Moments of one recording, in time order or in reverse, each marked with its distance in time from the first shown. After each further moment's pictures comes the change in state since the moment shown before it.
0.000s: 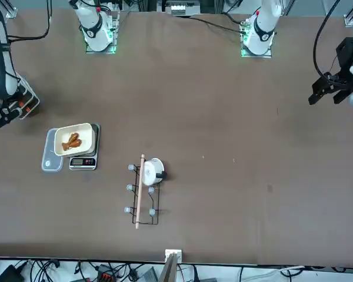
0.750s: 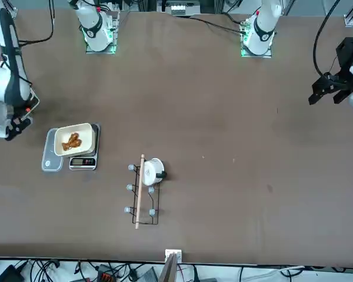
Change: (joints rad) arm 0.089 0.033 0.039 0.026 -0.066 0.043 0.003
